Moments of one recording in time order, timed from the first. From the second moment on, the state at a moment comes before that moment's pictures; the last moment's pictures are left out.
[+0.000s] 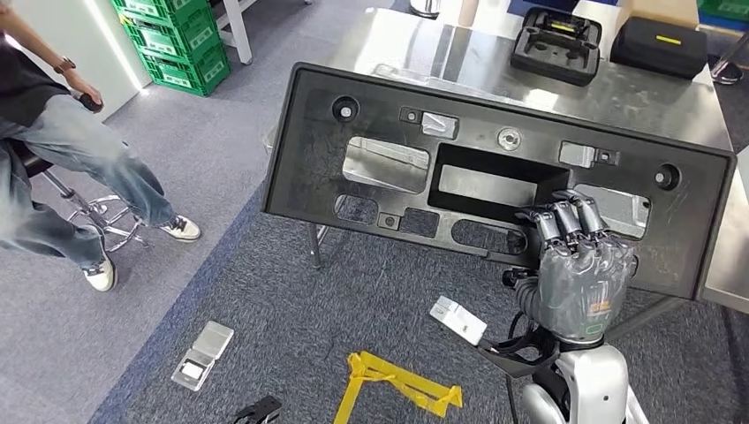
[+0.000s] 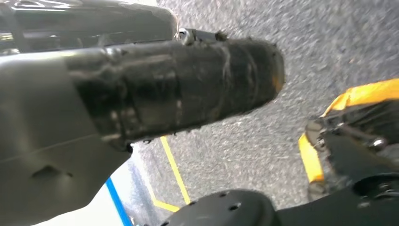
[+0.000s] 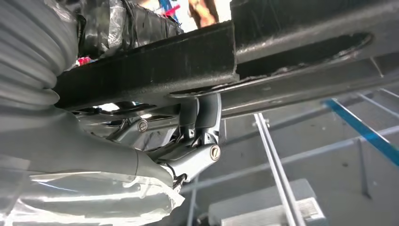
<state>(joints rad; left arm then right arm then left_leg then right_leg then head) -0.21 -0.05 -0.42 -0.18 0.03 -0.08 -0.32 -0.33 -0.14 0.52 -1.79 1.36 -0.46 0.24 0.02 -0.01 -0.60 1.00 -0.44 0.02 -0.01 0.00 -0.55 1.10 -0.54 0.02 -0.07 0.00</state>
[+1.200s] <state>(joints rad) -0.20 -0.07 -0.46 -0.18 0.00 -0.09 -0.32 -0.43 -0.14 0.48 -1.35 1.21 -0.39 0.35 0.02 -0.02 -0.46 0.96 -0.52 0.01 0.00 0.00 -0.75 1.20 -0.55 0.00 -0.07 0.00</state>
